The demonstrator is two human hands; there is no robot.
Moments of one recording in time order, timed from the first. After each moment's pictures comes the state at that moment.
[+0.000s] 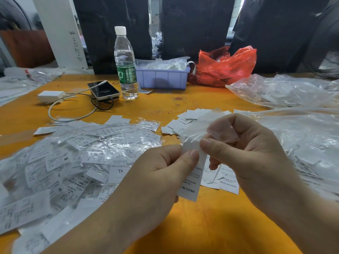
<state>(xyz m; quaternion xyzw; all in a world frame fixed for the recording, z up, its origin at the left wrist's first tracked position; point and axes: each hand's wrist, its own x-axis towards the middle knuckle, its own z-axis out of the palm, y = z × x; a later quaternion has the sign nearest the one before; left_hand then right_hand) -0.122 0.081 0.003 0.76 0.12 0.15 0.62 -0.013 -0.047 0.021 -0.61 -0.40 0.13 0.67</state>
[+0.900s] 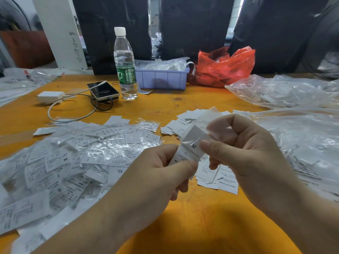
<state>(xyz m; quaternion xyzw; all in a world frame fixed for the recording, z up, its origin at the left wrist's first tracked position) -0.121 0.087 0.006 0.73 0.10 0.12 0.66 -0.011 -0.045 0.022 -0.60 -0.36 0.16 0.69</state>
